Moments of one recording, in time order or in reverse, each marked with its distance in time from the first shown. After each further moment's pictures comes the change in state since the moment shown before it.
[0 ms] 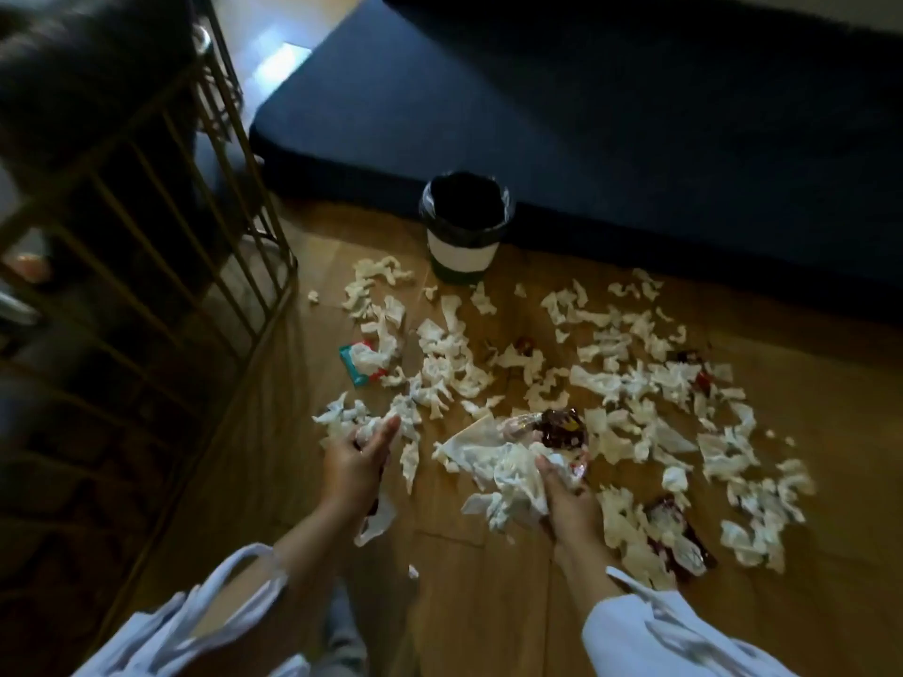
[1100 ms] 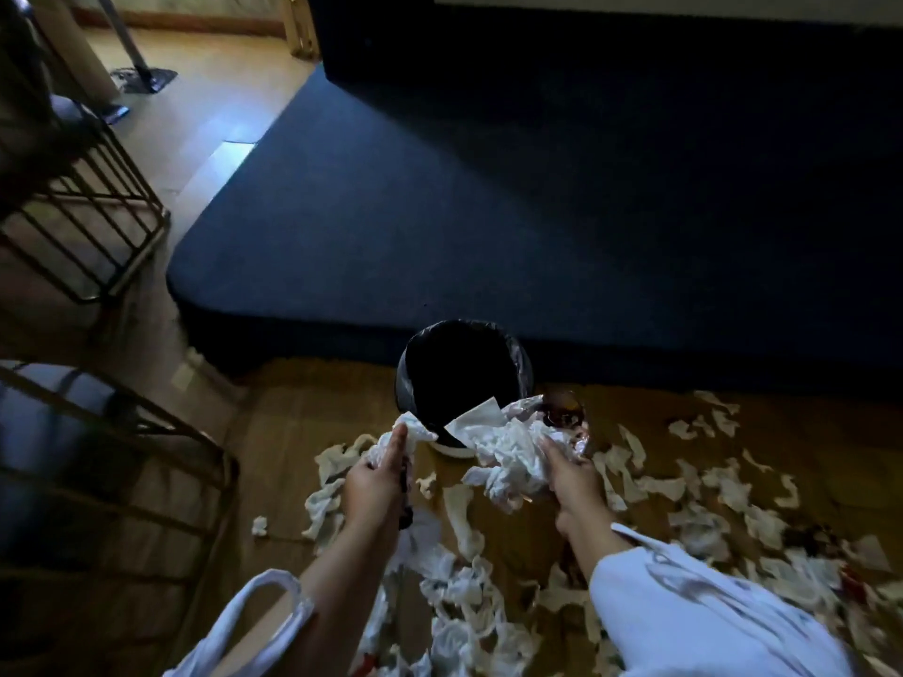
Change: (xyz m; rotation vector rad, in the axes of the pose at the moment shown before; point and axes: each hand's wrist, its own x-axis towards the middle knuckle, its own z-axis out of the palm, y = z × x) left_hand 0.554 0.203 0.216 -0.082 0.056 -0.256; right_hand 0.466 -0.355 0.315 0.192 -0.059 0.058
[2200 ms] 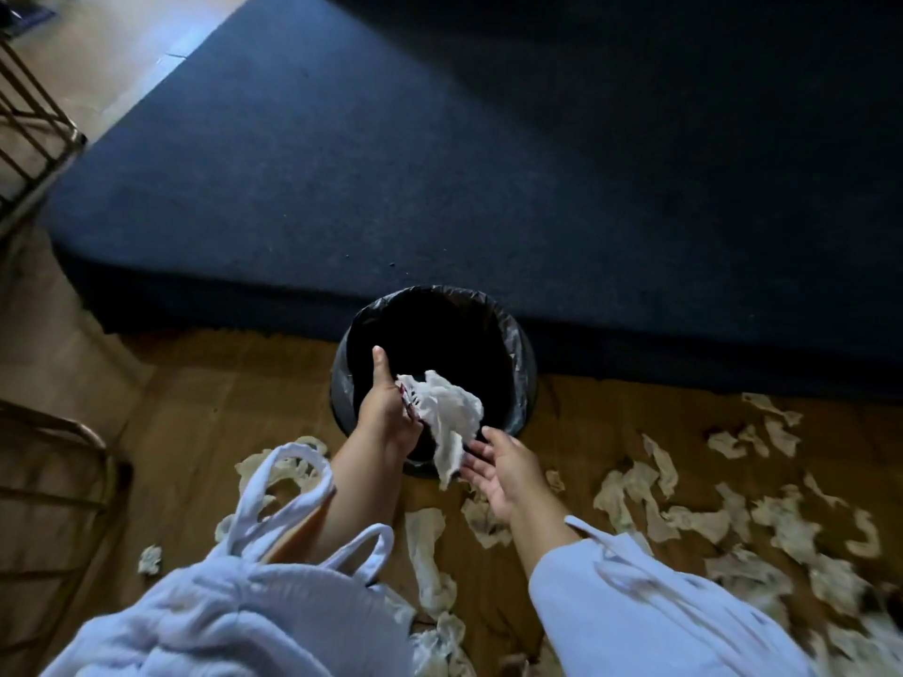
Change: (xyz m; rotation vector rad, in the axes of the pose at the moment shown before) left_hand 0.259 -0.052 0.170 -0.378 -0.217 -0.311; right_hand 0.208 0.039 0.079 0.138 -0.280 0.180
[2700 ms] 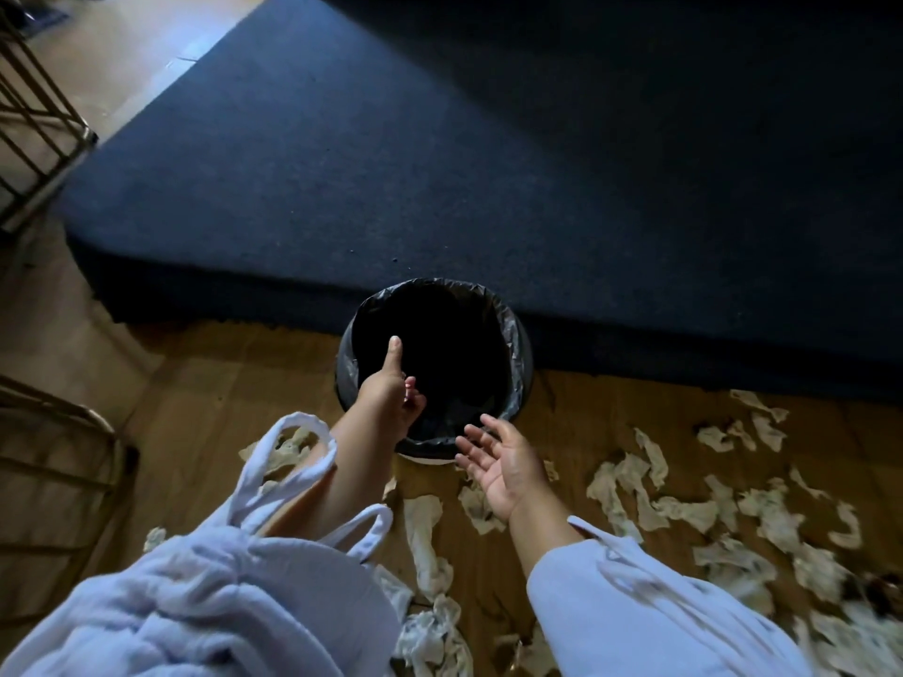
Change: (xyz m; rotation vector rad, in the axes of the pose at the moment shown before) left_hand -0.011 -0.005 -0.014 0.114 0.065 0.026; right_hand -0.034 0.012 -0.008 0.095 -0.066 -0.035
